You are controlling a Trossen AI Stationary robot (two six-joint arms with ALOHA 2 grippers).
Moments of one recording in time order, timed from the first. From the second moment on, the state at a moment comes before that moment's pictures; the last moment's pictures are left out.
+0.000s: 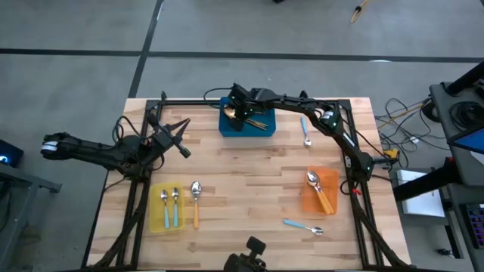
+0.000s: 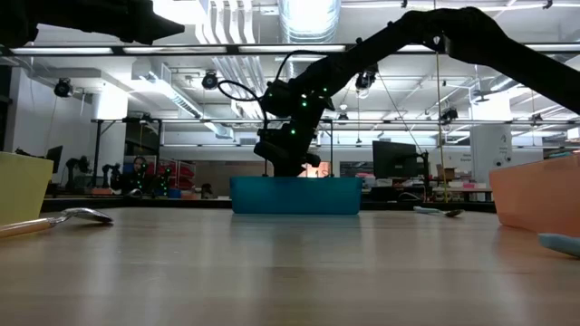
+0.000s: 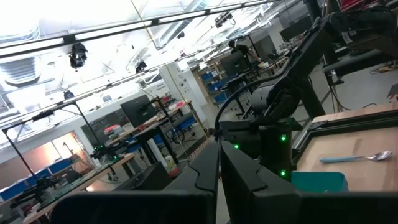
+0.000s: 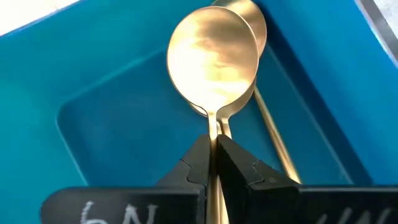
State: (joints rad) left arm -0.09 0.65 0.32 0.66 -0.80 0.70; right arm -0.49 2.36 2.04 -0.72 0.03 0.00
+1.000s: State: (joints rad) left arm -0.09 0.65 0.32 0.66 -0.80 0.70; right arm -0.49 2.40 2.04 -0.71 0.03 0.00
